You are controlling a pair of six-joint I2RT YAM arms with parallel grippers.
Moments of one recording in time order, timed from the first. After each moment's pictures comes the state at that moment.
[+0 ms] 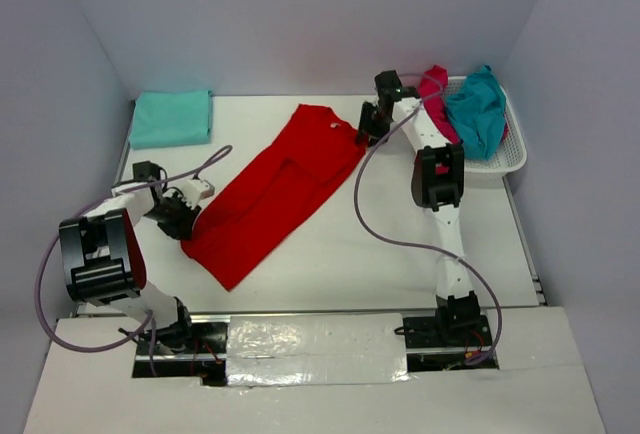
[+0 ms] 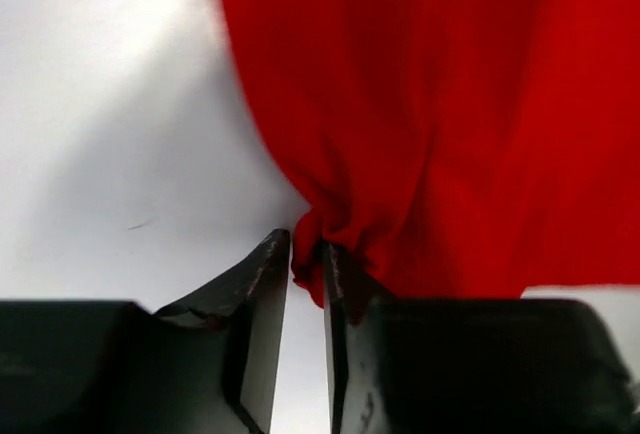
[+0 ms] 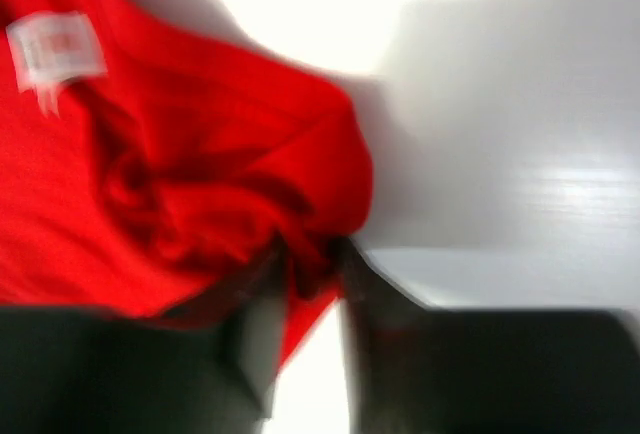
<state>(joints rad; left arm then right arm) 0.30 1.58 0.89 -0.66 0.36 0.90 0.18 2.52 2.26 -0.88 -0.17 0.41</state>
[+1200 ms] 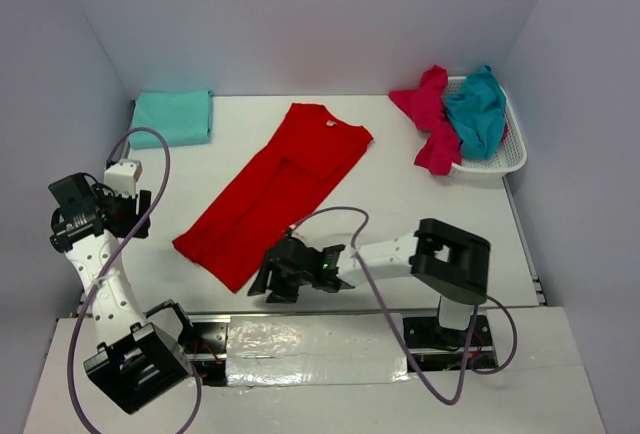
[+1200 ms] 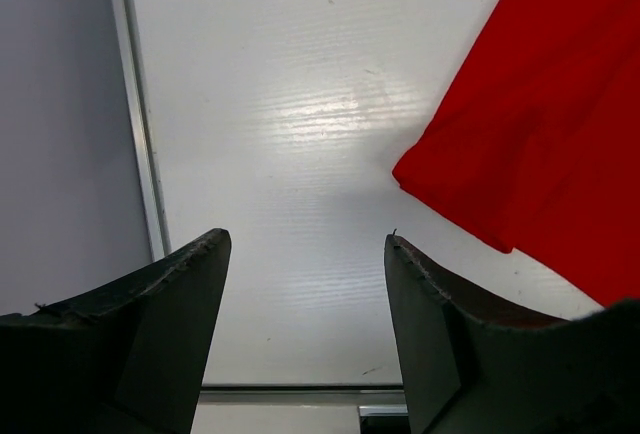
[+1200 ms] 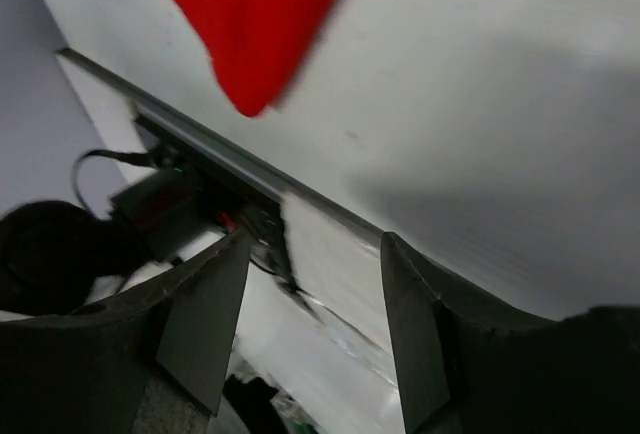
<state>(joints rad) 0.62 0.94 0.90 -0.84 0.34 0.61 1.23 1.71 0.86 0.06 -0.06 1.40</state>
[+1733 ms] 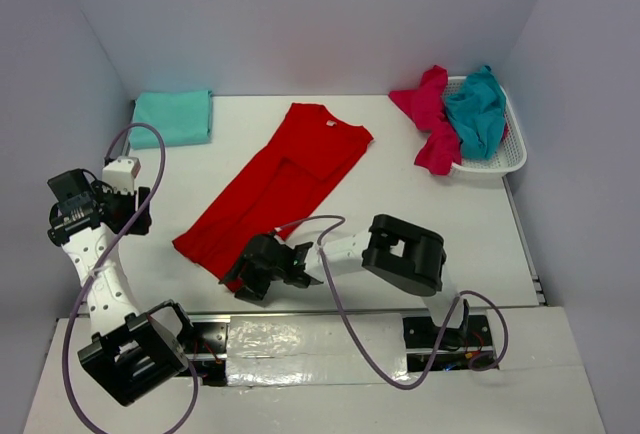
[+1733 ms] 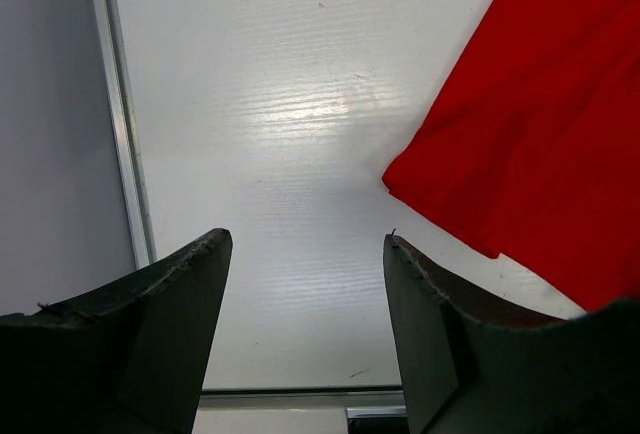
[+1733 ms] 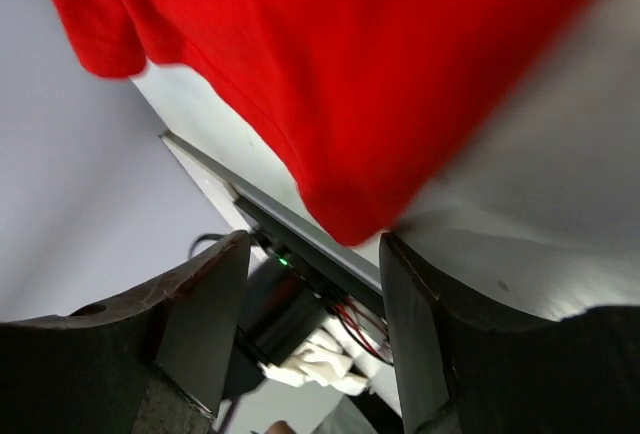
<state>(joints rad) 0.62 0.99 0.94 -0.85 0.36 0.57 1.25 2.03 1.12 0.18 -0.05 1.75</state>
